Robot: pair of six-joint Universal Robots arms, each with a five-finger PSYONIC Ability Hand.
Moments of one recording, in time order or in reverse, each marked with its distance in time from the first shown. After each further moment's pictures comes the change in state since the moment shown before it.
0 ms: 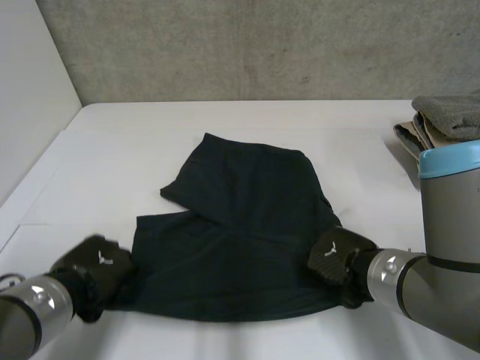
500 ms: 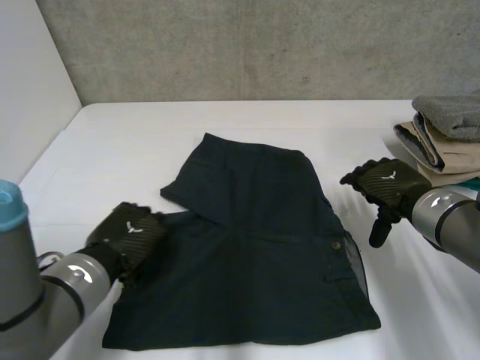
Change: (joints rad) left arm -0.148 -0.113 0.069 0.258 -0.019 -0.204; right arm -0.254 0.017 -0.066 -0.251 -0.011 0.317; left_hand -0.719 -0.756 -0.753 -0.763 -0.768; right_hand -0.586 -0.604 -0.621 -0.620 -0.622
